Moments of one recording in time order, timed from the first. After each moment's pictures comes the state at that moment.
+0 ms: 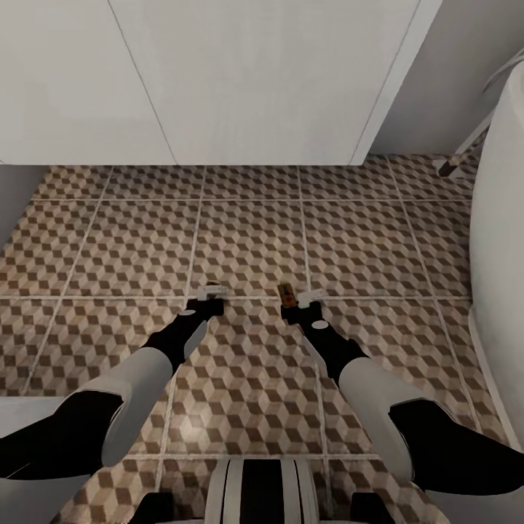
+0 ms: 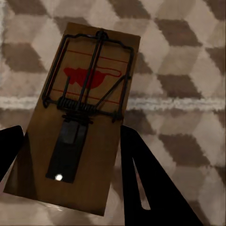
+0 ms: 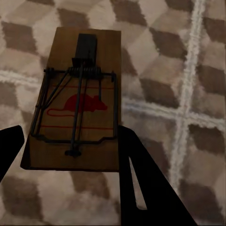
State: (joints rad) left arm -1.13 -0.12 -0.10 -0.30 0.10 0.08 0.10; right arm -1.09 0.17 0.13 -0.28 0.13 -0.03 -0.10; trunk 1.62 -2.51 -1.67
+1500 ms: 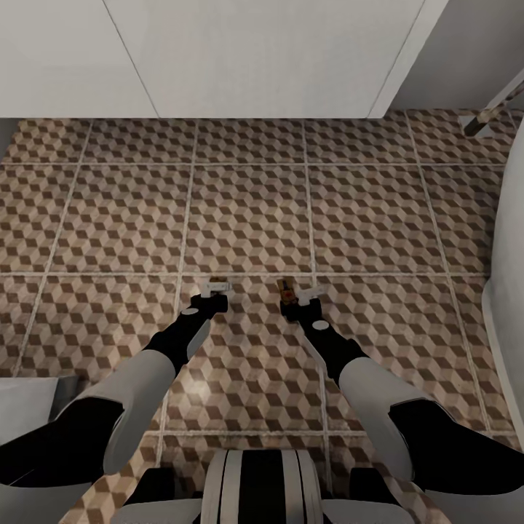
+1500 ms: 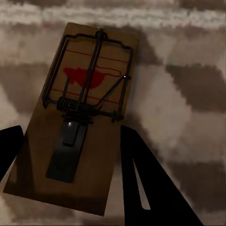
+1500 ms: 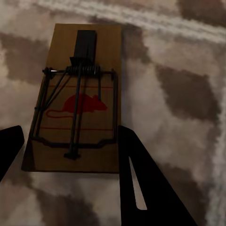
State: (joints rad) left arm -1.10 -0.13 -0.12 -0.38 0.10 0.07 0.10; right arm -1.09 0.17 0.13 -0.29 0.13 -0.09 -0.10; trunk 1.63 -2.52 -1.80
